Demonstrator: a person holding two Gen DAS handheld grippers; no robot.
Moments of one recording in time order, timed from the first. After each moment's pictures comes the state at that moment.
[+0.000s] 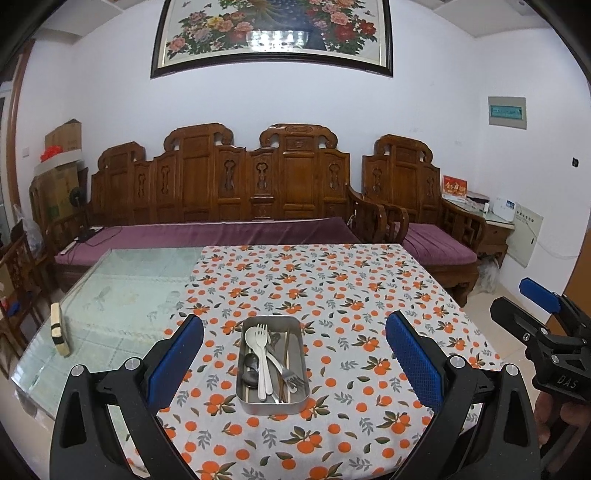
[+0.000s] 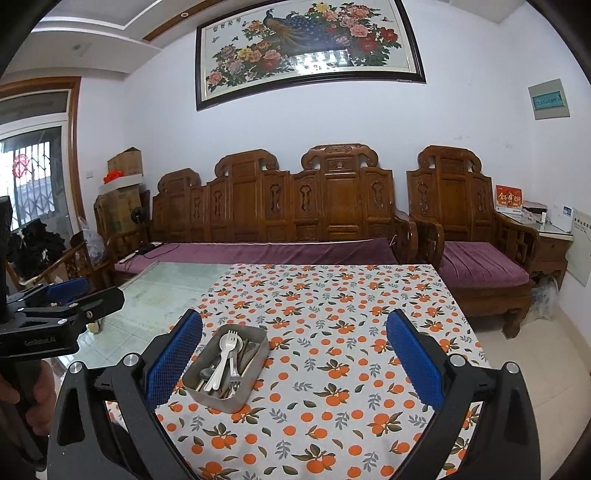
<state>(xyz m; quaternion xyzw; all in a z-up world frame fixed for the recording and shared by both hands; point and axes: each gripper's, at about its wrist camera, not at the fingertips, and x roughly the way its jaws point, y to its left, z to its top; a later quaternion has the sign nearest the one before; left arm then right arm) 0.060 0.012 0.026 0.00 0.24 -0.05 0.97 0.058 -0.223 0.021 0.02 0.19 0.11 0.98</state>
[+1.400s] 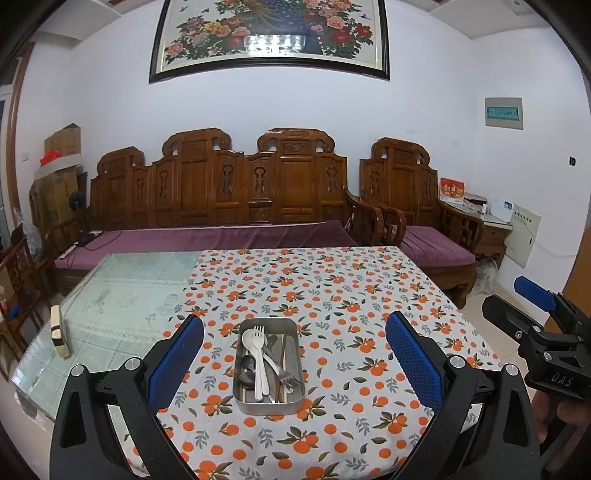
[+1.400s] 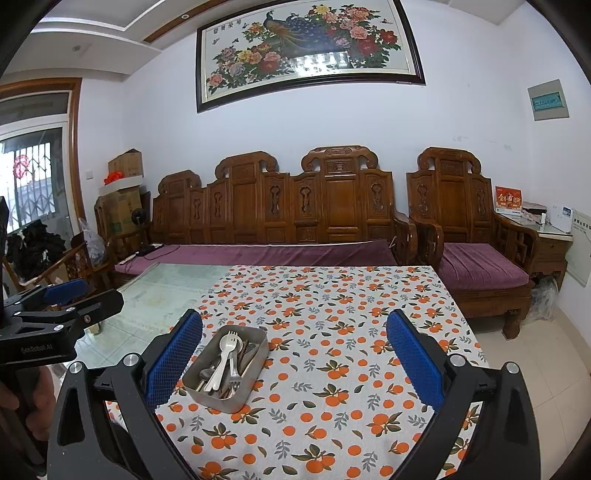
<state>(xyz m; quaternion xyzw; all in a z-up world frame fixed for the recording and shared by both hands) 0.056 0.006 0.028 0.00 0.23 -0.06 0.97 0.056 -0.222 0.021 0.02 0.19 0.11 0.98</state>
